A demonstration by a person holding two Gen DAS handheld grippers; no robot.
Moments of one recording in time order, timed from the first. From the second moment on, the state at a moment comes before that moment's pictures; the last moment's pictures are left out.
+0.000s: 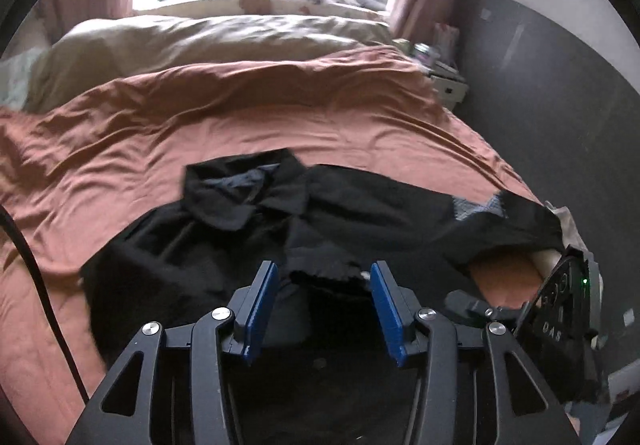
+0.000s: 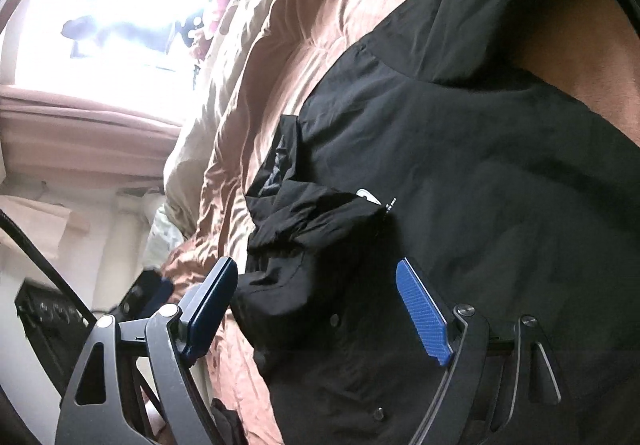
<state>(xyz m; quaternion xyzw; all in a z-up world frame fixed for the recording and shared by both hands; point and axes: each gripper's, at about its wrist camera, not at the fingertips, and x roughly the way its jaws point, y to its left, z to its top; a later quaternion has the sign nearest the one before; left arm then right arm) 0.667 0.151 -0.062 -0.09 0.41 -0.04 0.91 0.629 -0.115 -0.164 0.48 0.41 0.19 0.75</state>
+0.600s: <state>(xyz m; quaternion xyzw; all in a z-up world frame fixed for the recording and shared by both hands) 0.573 0.300 -0.112 -0.13 0.45 0.10 0.88 0.650 0.000 -0.122 0.10 0.42 0.20 0.88</state>
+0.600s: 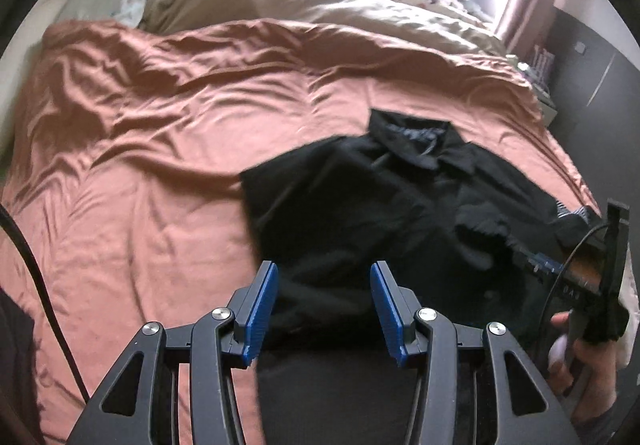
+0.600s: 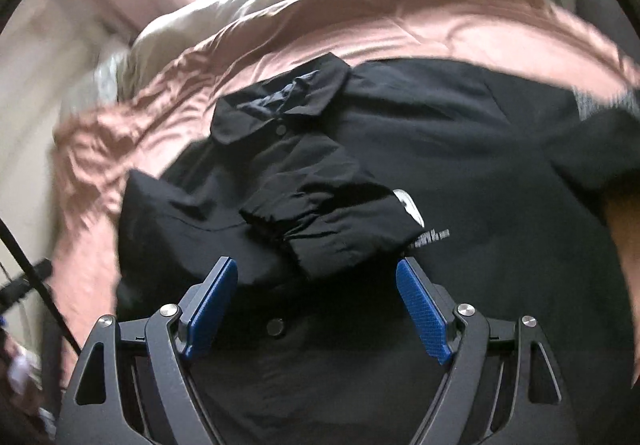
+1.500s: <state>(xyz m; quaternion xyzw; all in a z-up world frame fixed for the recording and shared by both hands) 0.565 0.321 -0.204 -0.14 0.53 0.14 0.83 0.664 -0.110 -0.181 0.38 0.41 0.13 0.82</state>
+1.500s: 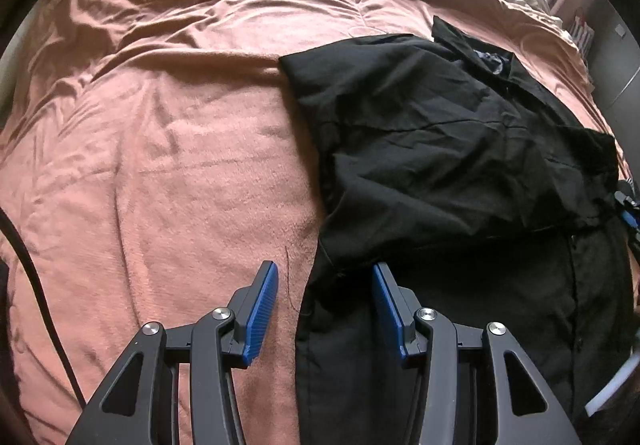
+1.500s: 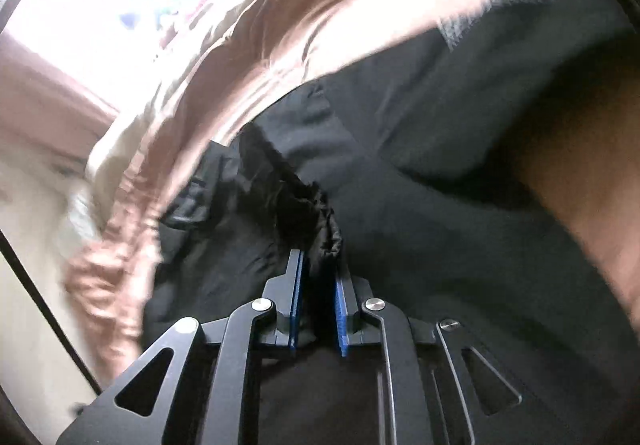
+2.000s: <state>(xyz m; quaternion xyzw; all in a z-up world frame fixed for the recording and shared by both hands) 0.568 0.325 -0.211 -0.15 0.52 0.14 0.83 0.675 -0.126 -0.214 0.43 0.41 0.12 0.80</state>
